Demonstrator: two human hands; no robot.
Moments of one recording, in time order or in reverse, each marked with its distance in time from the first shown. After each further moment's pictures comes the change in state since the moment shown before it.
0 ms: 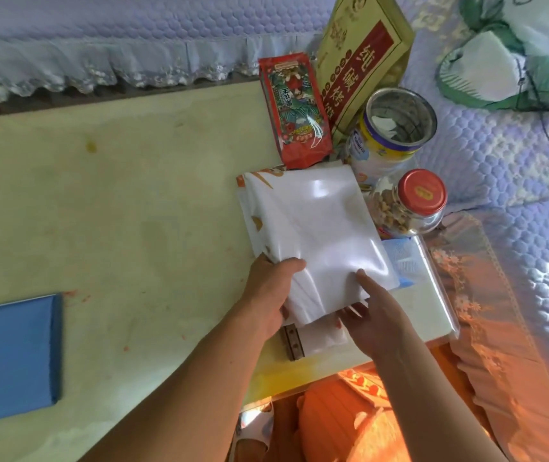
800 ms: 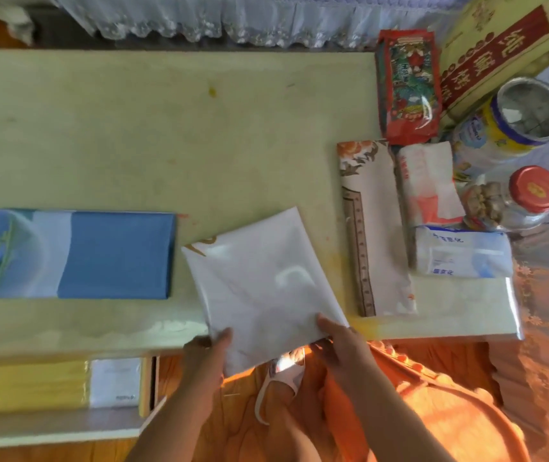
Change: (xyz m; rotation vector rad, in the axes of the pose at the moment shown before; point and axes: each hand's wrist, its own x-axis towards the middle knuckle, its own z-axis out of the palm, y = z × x) left_hand -0.104 -0.146 -0.237 -0.102 0.502 -0.253; right_hand -0.045 0.187 0.013 -0.562 -0.005 0.097
